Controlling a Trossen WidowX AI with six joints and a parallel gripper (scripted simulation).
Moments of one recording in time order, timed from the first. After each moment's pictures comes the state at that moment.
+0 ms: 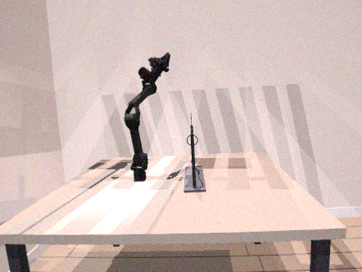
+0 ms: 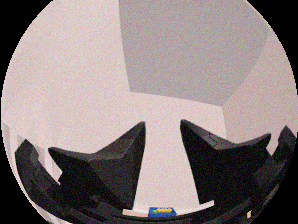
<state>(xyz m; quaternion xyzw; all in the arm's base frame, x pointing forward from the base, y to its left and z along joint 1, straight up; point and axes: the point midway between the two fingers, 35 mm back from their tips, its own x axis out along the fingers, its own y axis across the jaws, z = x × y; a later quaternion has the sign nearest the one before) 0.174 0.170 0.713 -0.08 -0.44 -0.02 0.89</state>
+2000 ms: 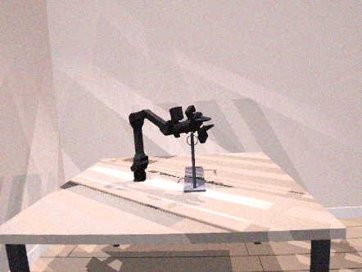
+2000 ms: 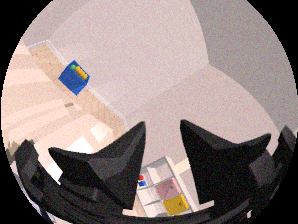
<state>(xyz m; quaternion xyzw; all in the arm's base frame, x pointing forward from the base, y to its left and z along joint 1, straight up) 0.392 -0.257 0.356 -0.51 0.05 -0.26 0.82</state>
